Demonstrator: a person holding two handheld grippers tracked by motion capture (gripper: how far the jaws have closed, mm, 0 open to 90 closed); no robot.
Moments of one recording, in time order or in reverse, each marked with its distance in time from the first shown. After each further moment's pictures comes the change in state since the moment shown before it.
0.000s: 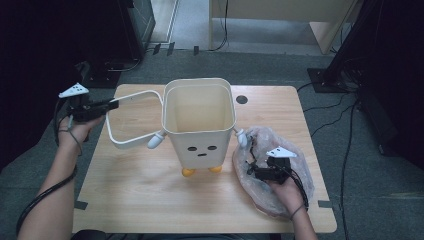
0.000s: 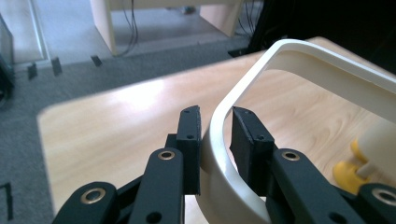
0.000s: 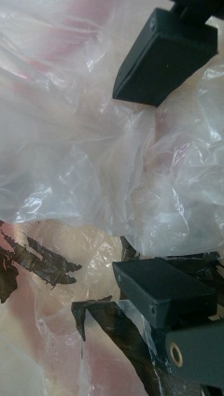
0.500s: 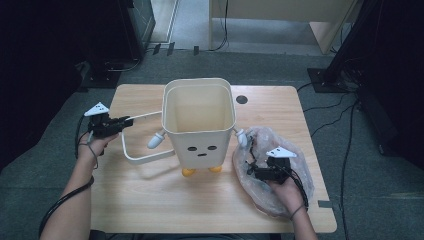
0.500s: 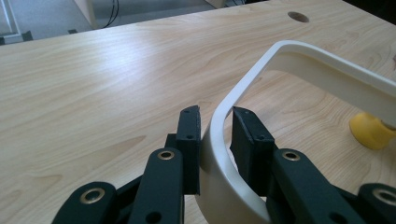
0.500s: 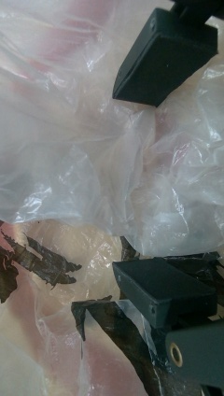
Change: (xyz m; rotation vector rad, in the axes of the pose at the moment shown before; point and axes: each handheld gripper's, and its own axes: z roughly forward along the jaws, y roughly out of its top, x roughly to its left) left arm -0.007 -0.064 0.045 0.063 -0.050 -0.007; right arm 0.000 0.000 0.000 -0.001 0.000 0.000
